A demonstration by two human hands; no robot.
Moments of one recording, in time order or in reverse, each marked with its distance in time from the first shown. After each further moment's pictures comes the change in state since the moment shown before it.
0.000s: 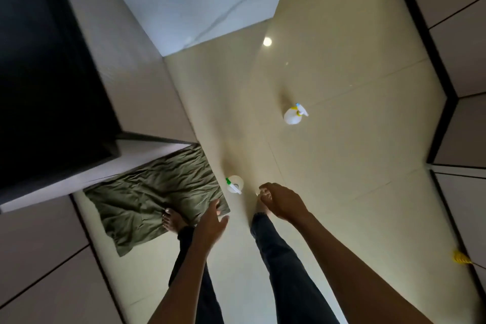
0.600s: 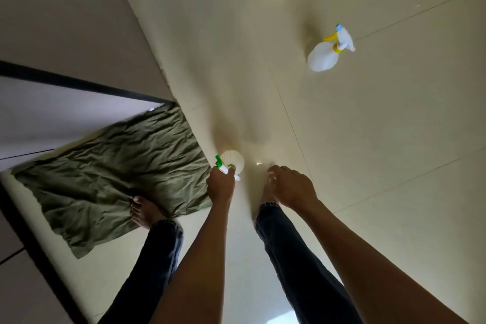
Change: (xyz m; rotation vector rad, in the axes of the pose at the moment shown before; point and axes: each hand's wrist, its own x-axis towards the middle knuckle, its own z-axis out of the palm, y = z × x) left_hand 0.294 -0.056 0.166 -0.322 0.308 -0.309; right_hand 0.222 0.130 0.174 -0.140 0.036 0.086
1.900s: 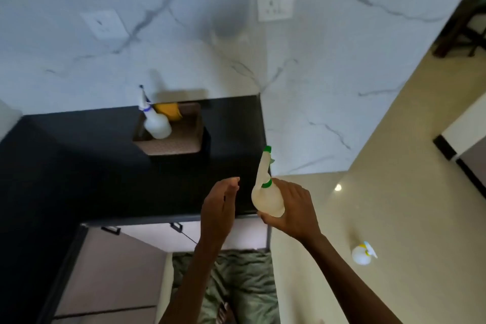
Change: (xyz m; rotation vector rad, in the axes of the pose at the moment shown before) left_hand -0.484 0.127 -0.605 -0.424 0.551 1.091; right_hand -0.432 -0.356 -0.387 0.094 0.929 -0.935
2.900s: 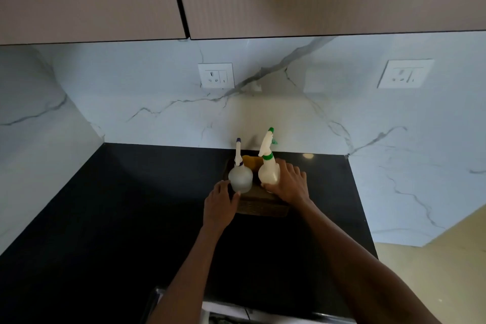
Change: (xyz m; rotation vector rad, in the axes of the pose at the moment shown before) left_hand 0.256 -0.162 -0.222 0.530 -0.044 -0.170; right_hand 0.345 -0.190 0.156 -0.087 -0.247 0.095
